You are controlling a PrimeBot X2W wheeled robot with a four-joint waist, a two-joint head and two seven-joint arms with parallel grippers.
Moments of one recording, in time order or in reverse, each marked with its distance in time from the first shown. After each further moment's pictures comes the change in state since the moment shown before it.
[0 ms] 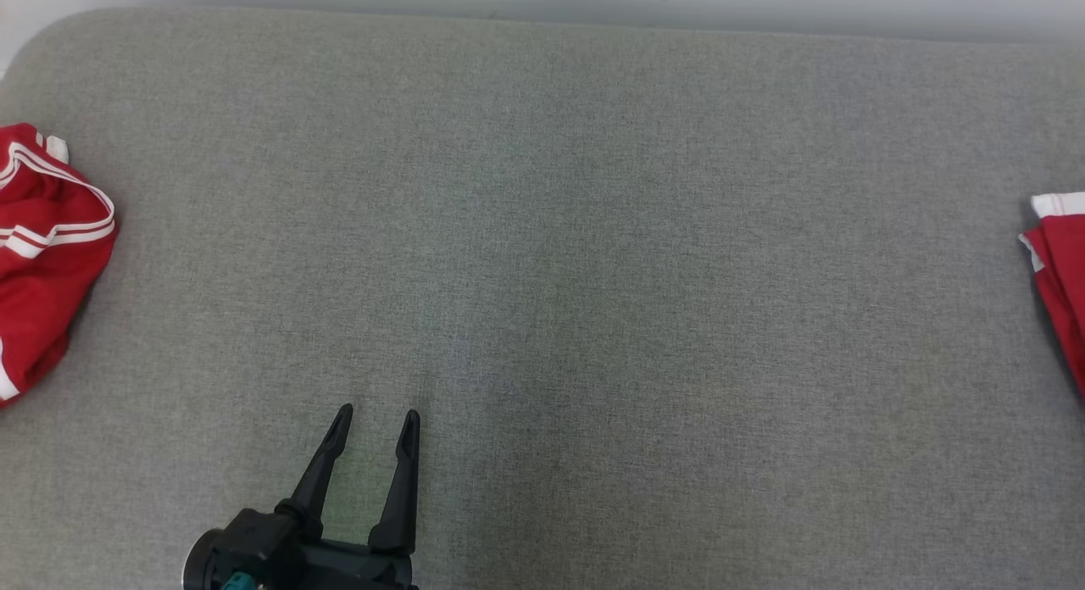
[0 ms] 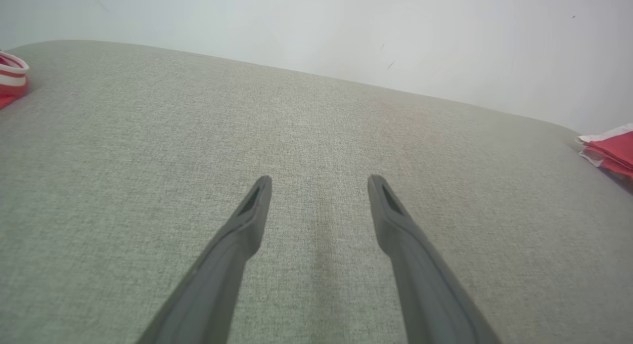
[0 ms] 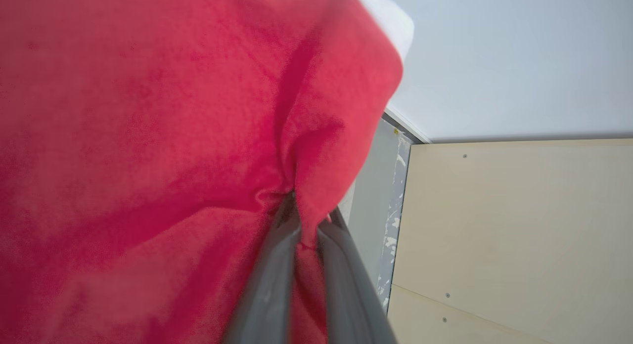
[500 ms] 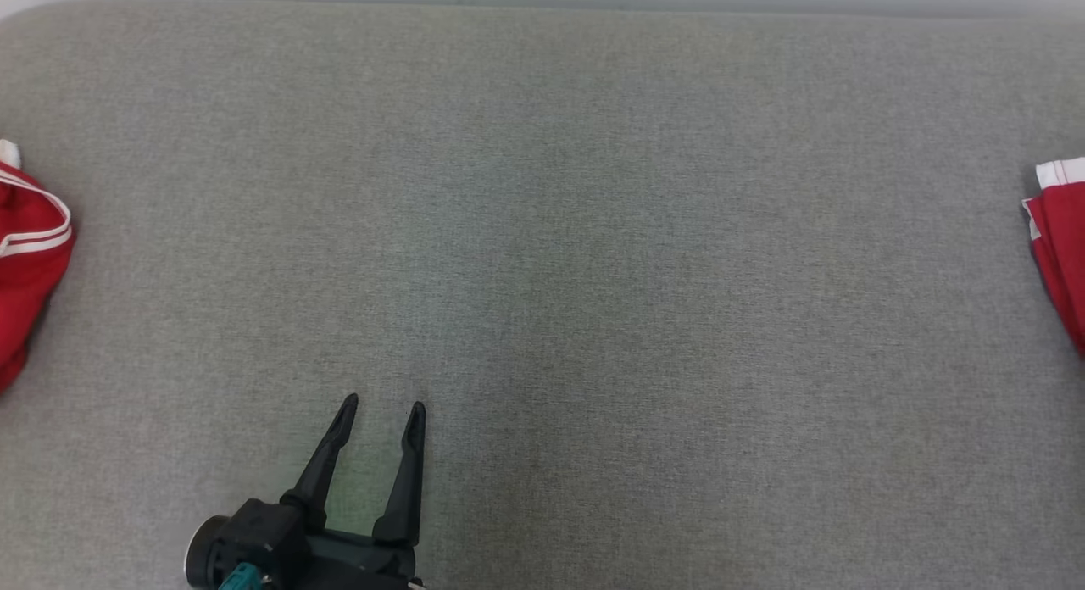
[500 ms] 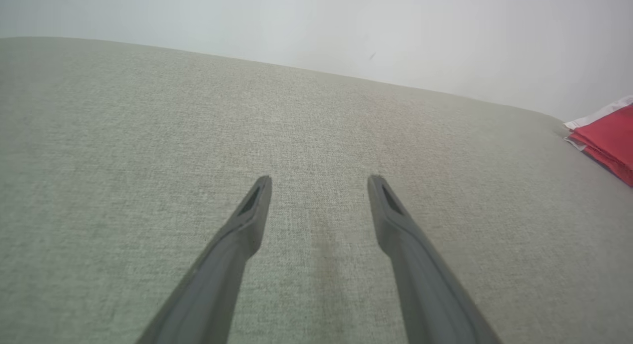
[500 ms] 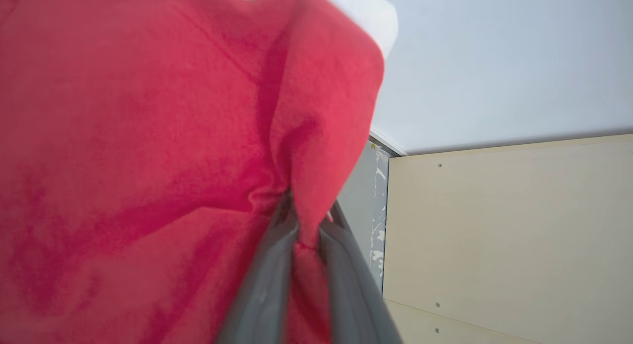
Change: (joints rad) left arm -0.019 0.014 -0.014 0.001 0.003 -0.001 0.000; right arm 0.033 0.009 -0.132 -0.115 -0.099 0.000 -0.044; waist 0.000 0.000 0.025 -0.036
